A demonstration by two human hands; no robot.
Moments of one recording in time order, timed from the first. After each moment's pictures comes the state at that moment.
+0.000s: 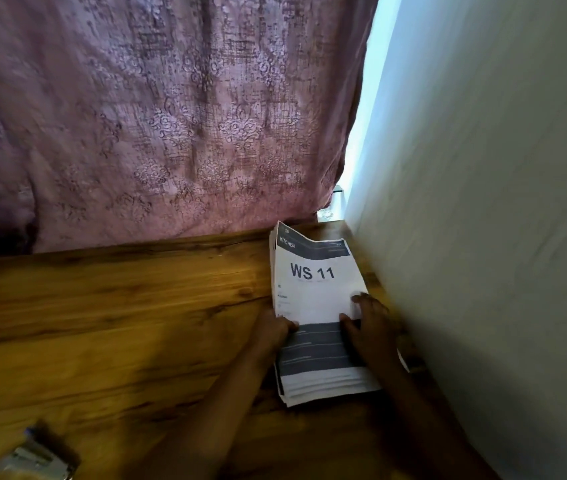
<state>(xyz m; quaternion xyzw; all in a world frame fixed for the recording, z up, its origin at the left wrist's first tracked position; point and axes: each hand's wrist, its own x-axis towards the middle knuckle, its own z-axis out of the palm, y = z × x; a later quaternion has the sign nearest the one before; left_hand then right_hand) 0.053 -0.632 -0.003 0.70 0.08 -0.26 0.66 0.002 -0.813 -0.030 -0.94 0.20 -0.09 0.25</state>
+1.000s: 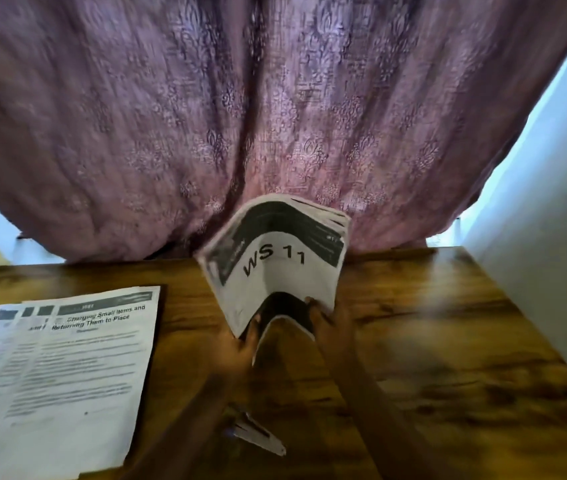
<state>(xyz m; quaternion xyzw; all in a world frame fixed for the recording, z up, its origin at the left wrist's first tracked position) 0.043 -0.302 0.038 0.86 -0.03 0.22 0.46 0.045 -0.451 0.068 -0.75 0.19 -0.07 0.63</state>
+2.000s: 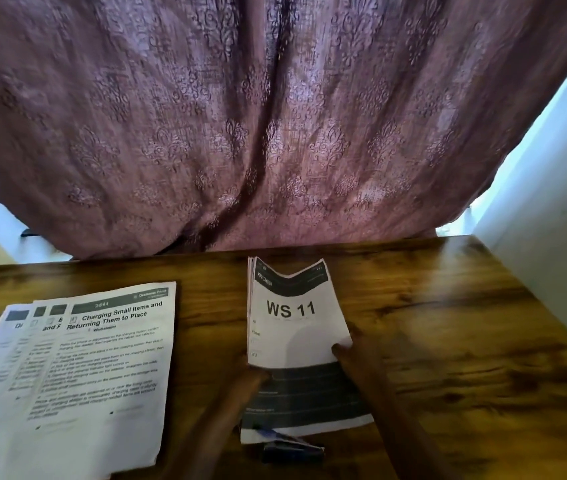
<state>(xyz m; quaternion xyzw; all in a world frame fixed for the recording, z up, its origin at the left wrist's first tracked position) 0.041 -0.262 -0.001 0.80 0.16 -0.24 0.53 0.032 -0.450 0.022 -0.83 0.29 0.11 0.46</state>
